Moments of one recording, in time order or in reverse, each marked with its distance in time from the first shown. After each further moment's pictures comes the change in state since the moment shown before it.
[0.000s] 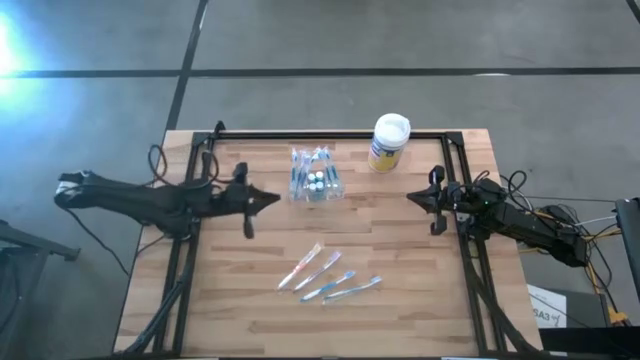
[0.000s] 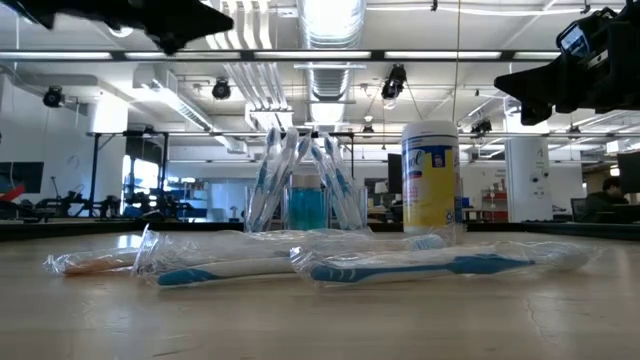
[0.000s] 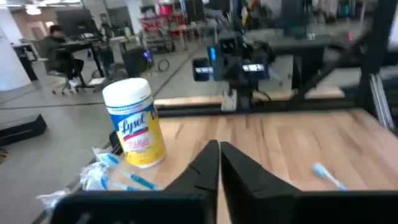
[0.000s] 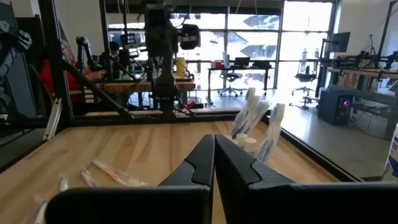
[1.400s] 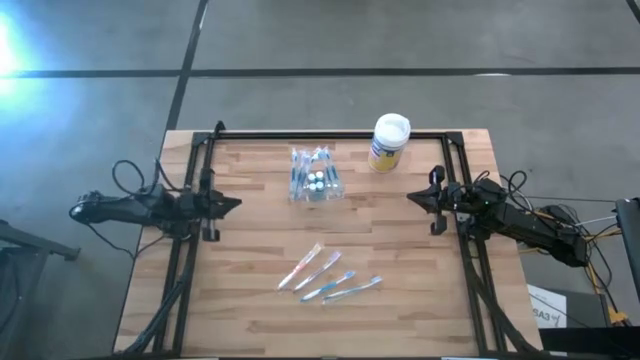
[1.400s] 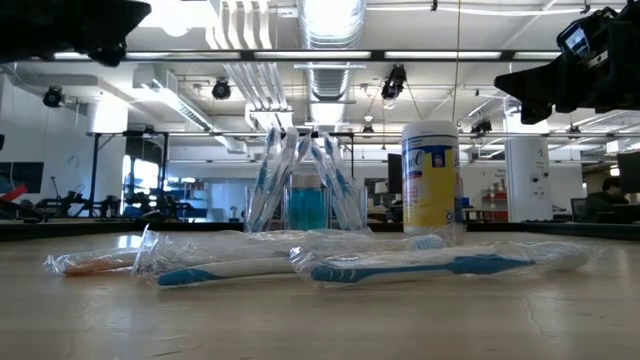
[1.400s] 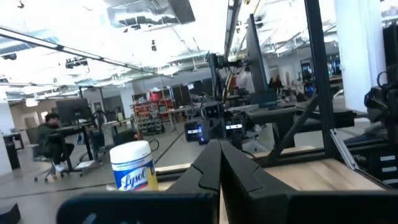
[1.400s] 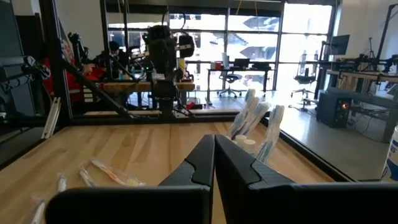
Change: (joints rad) left arm -0.028 -0.618 -0.371 0.017 0.109 0.137; right arm 0.000 0.000 0.000 0.003 0.000 -0.013
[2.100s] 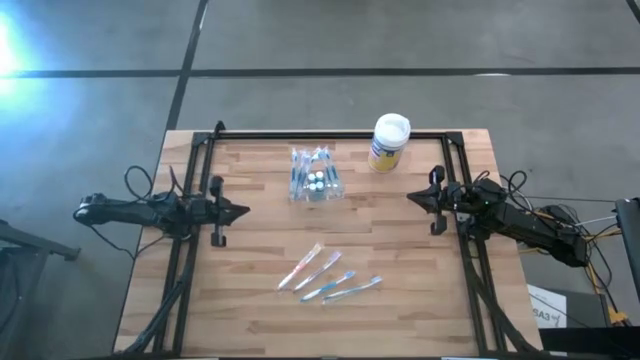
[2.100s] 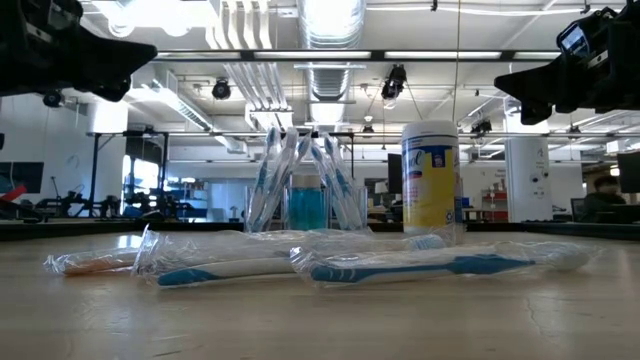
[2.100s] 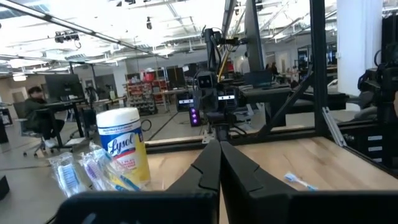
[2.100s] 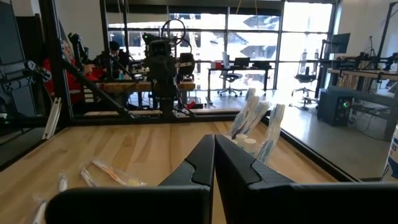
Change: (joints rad) left arm 0.000 -0.043 -0.141 0.011 -0.001 -0.075; right arm 0.000 0.001 0.000 -0.002 0.000 0.007
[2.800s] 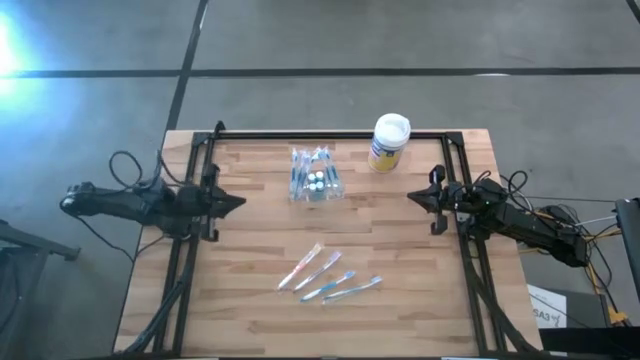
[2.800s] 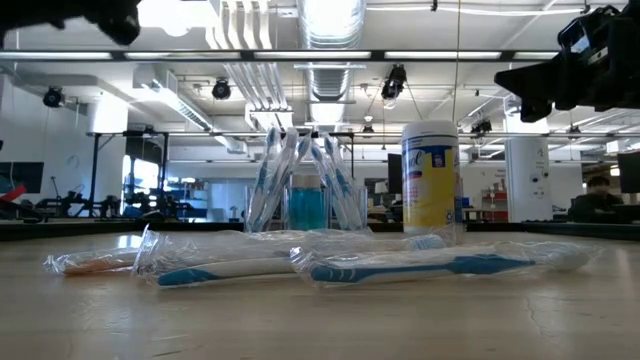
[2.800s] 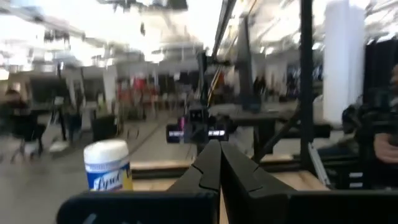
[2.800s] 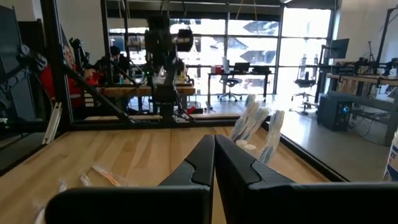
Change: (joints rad) left arm -0.018 0.276 0.309 0.002 0.016 -0.055; right arm 0.000 0.001 0.000 0.025 0.000 0.004
